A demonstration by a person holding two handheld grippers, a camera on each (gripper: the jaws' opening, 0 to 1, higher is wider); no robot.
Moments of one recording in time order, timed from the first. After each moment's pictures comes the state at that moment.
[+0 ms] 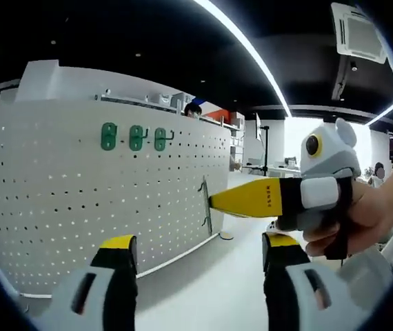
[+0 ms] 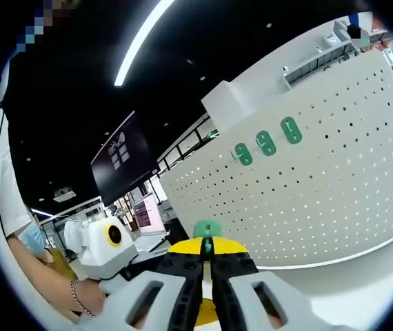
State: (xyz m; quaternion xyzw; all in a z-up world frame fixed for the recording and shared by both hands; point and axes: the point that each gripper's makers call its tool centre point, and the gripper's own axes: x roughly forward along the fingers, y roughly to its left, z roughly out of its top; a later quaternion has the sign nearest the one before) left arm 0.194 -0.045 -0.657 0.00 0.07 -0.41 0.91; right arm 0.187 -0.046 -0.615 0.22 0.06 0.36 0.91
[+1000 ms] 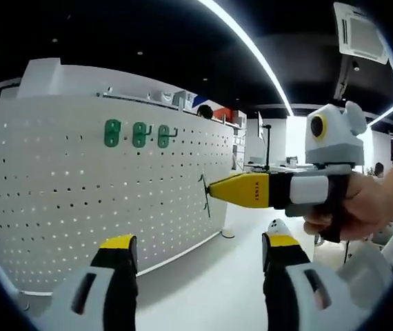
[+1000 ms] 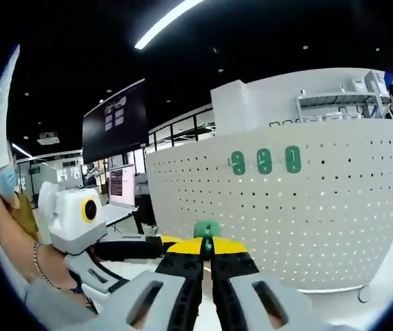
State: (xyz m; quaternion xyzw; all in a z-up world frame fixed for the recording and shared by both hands) left arm 0.196 -0.040 -0.659 -0.01 0.08 -0.40 0.91; right arm 0.210 -0.065 -0.609 0.05 0.05 0.30 0.95
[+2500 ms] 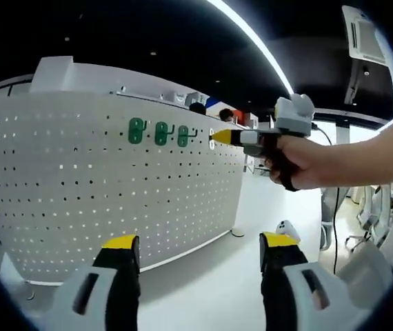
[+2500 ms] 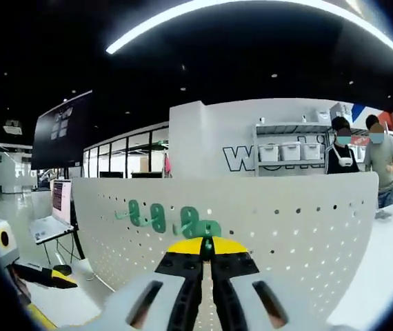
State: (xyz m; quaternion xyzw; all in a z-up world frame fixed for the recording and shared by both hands) left arm 0.197 -0.013 -0.663 -0.02 0.08 -0.37 0.92; right arm 0.322 -0.162 -0.552 0.01 -0.02 0.16 0.99
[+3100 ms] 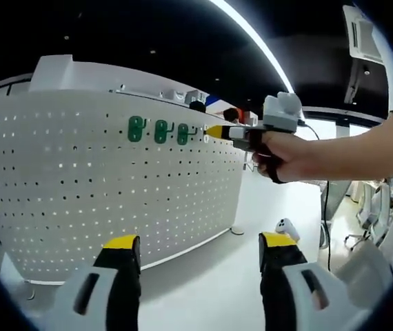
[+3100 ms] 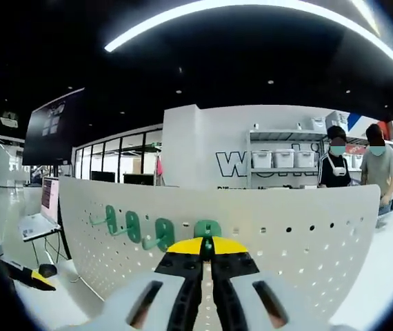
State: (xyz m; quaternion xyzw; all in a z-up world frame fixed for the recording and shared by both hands) left arm 0.196 -0.013 -0.665 -0.02 0.09 -0.37 0.92; right arm 0.352 -0.177 -0.544 0.00 -0.04 0.14 0.99
